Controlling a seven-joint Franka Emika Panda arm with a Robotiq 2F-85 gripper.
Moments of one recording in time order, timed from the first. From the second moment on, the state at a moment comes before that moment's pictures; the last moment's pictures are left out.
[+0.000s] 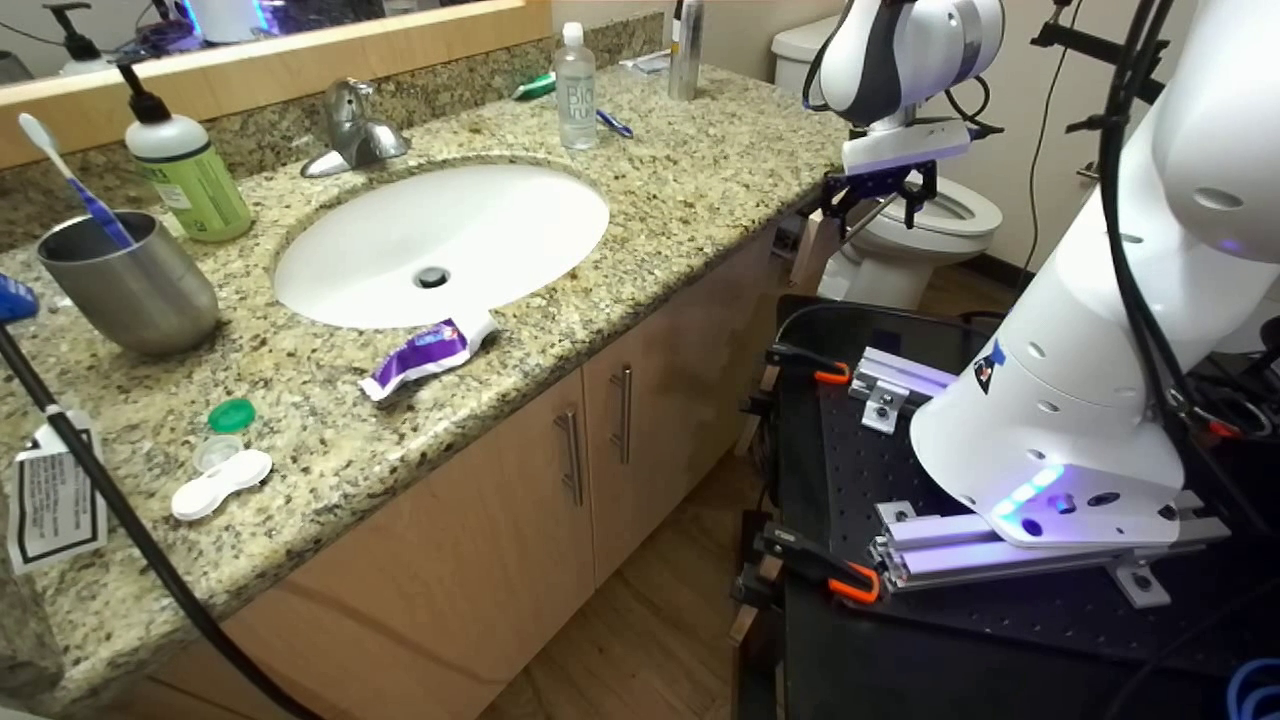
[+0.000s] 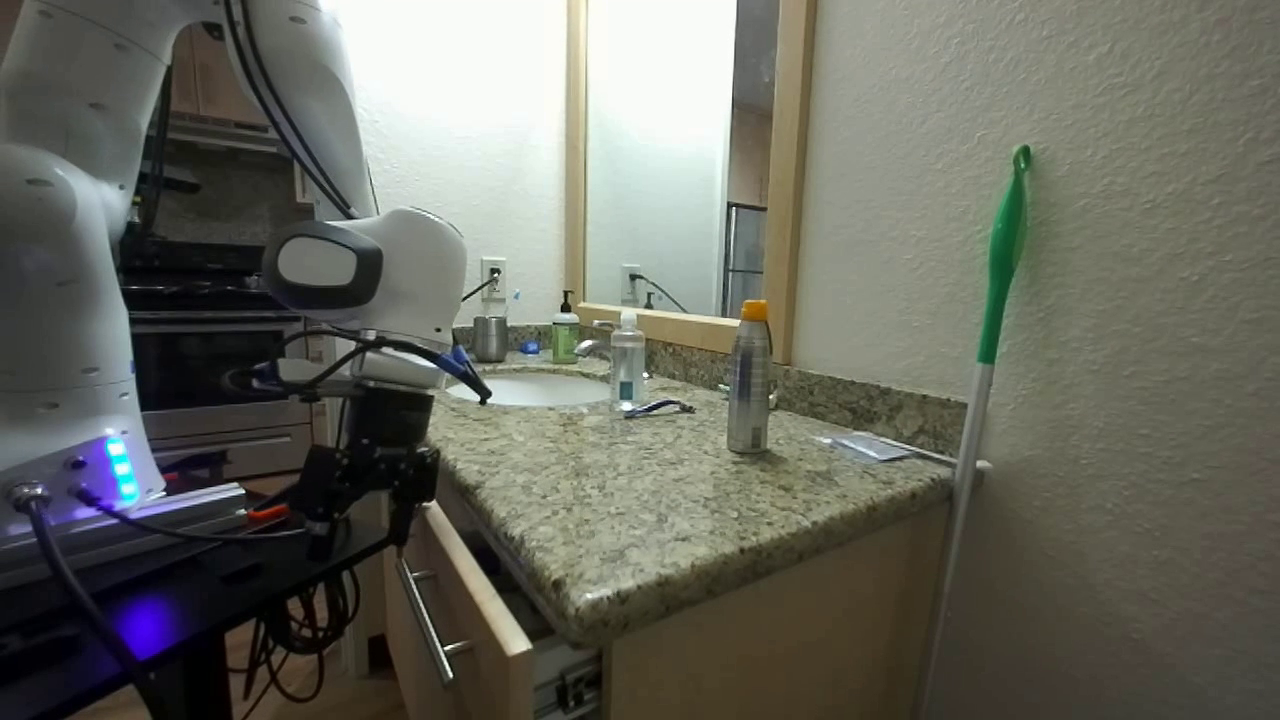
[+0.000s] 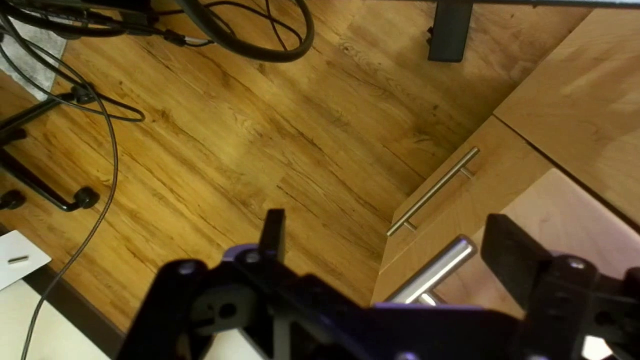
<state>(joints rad) -0.55 0.32 -0.73 -2.65 -0.23 2.79 0.43</state>
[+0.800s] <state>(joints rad) -0.91 0.28 -0.31 -2.69 0.56 2.83 -0.06</state>
